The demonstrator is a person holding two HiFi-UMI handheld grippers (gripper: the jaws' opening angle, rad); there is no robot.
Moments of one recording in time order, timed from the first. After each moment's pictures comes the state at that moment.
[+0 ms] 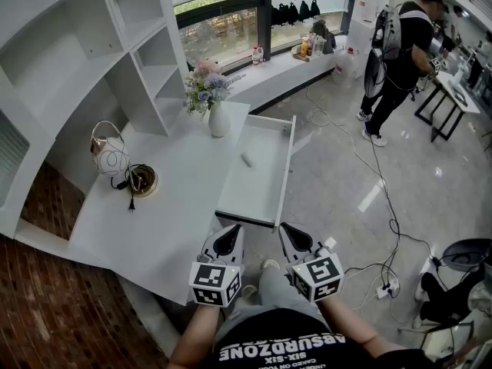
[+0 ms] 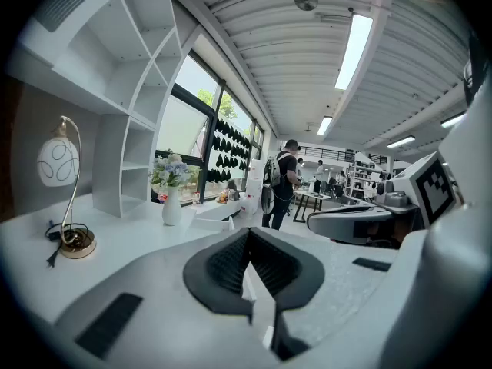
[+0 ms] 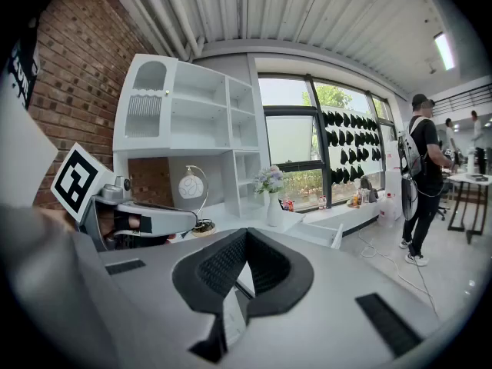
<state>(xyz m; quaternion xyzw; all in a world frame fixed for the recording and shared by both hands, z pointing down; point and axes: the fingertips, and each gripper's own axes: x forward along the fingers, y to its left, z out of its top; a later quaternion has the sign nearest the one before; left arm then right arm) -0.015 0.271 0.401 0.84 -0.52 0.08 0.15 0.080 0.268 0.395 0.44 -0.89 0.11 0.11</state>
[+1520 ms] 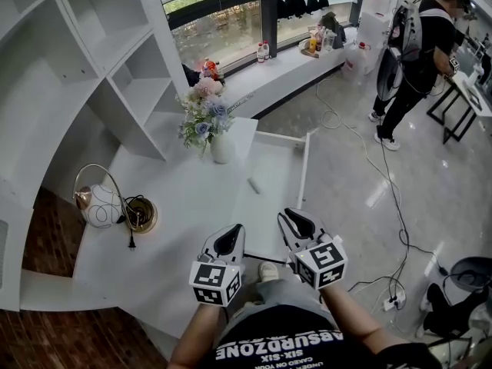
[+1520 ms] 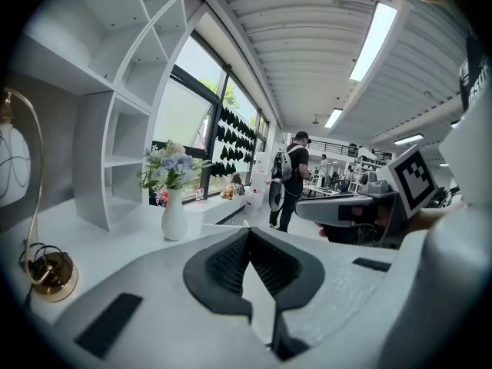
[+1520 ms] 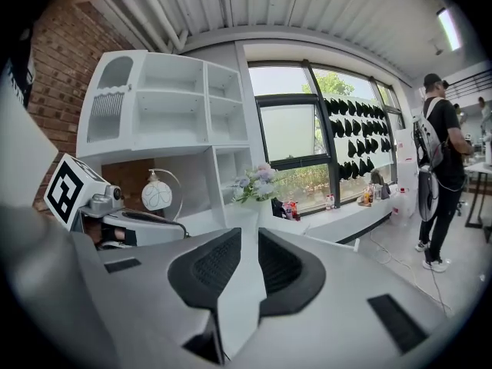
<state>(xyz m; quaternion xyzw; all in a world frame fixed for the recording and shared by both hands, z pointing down) -0.043 0.078 0.421 0.83 -0.52 0.10 0.17 0.050 0.048 0.406 0.41 -0.90 0.13 0.10</state>
